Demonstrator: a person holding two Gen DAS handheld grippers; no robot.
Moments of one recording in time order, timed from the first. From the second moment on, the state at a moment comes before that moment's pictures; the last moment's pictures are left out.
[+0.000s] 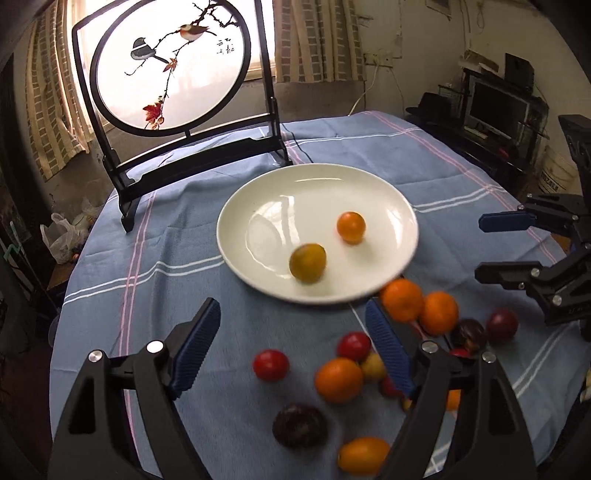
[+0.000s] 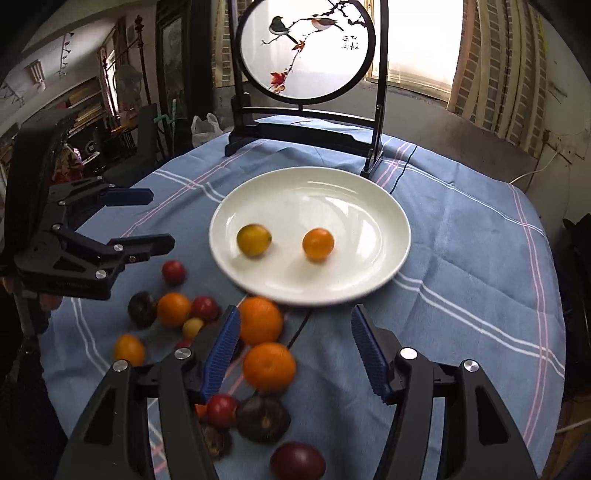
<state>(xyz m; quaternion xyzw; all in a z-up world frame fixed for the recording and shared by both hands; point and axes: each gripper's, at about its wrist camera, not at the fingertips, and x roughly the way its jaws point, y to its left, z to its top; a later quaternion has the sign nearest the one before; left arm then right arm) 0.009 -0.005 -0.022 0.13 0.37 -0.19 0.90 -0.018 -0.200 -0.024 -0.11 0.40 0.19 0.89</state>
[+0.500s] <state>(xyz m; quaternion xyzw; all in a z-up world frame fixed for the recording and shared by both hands) -0.076 0.012 -0.072 0.14 0.41 -0.24 0.87 -0.062 -0.227 -0.089 -0.13 0.46 0.16 0.86</state>
